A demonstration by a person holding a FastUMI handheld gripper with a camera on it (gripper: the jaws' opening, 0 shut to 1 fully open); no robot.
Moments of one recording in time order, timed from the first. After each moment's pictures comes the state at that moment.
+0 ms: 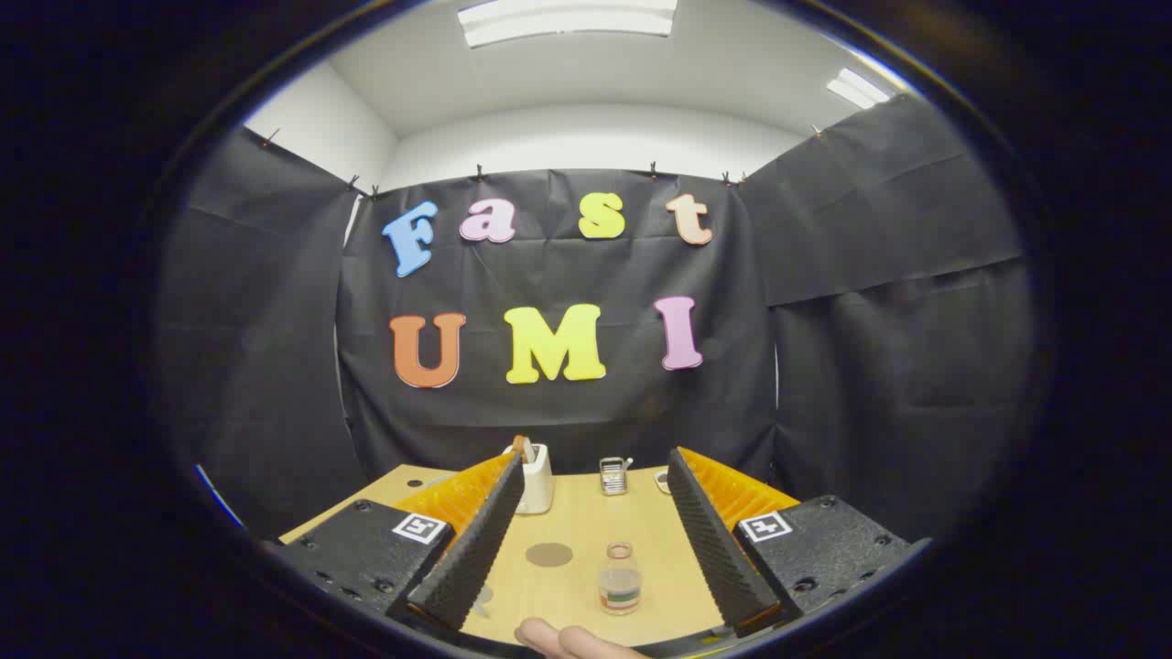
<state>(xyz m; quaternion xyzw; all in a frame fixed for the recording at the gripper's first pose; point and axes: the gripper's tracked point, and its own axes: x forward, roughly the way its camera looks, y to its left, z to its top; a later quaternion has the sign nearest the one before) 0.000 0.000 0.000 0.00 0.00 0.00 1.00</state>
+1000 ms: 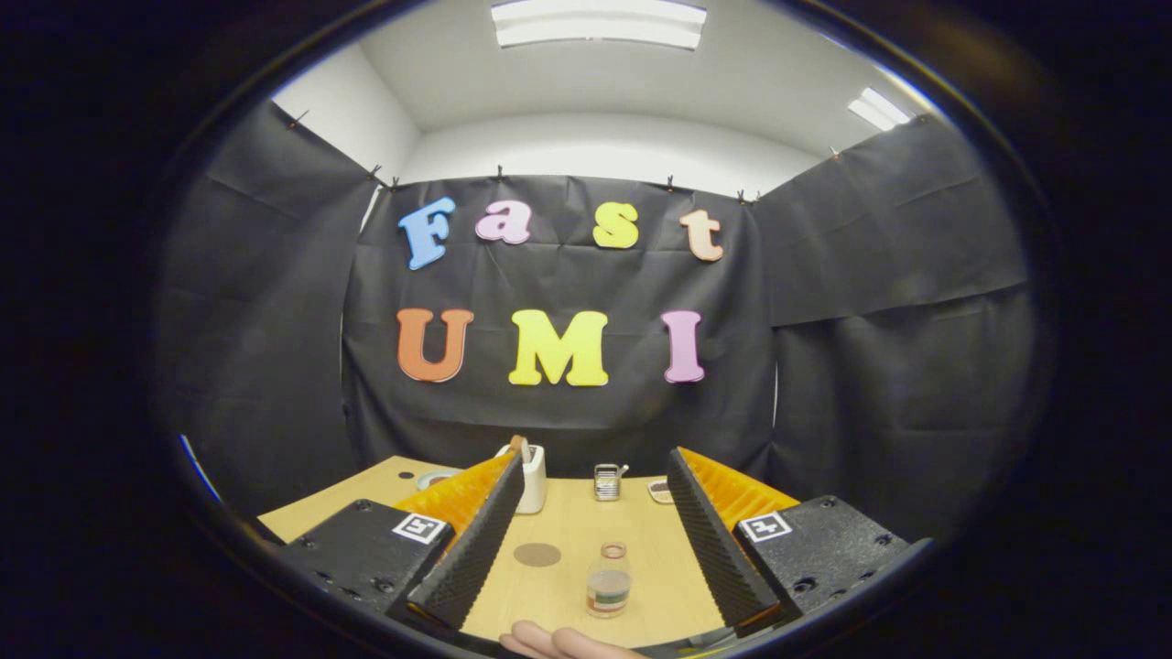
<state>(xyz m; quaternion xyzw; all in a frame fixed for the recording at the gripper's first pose) -0.007 0.003 -0.013 -0.04 -0.02 0.00 1.00</state>
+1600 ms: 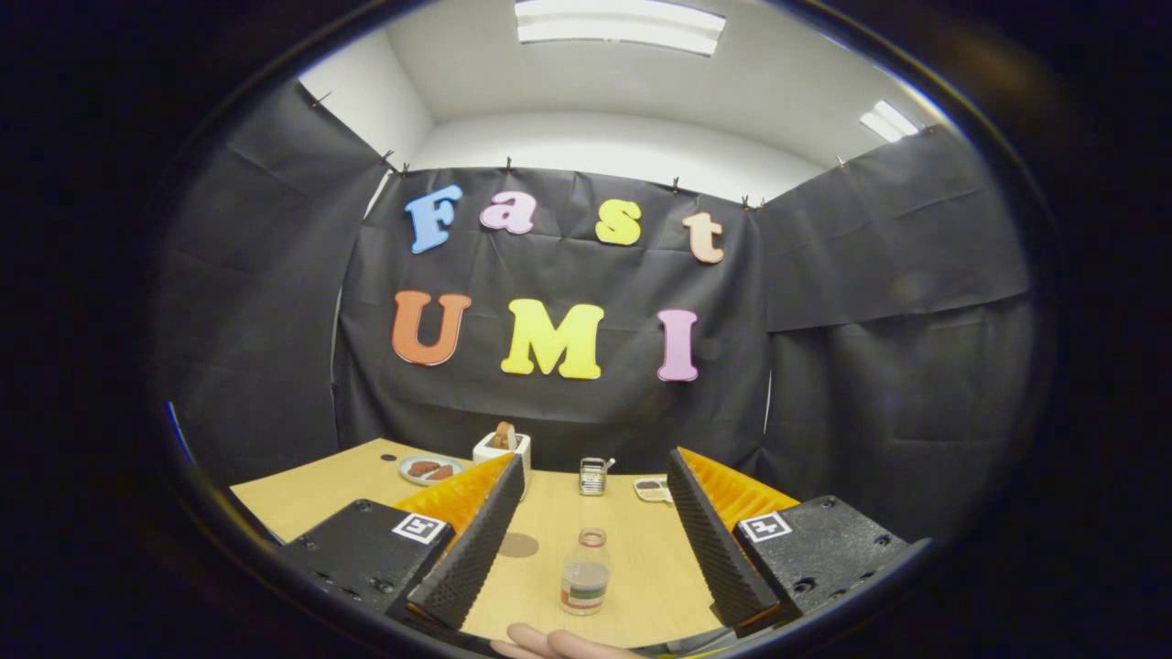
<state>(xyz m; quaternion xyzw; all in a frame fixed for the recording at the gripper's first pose) -0.002 -0.012 -0.056 -0.07 -0.02 0.00 1.00</state>
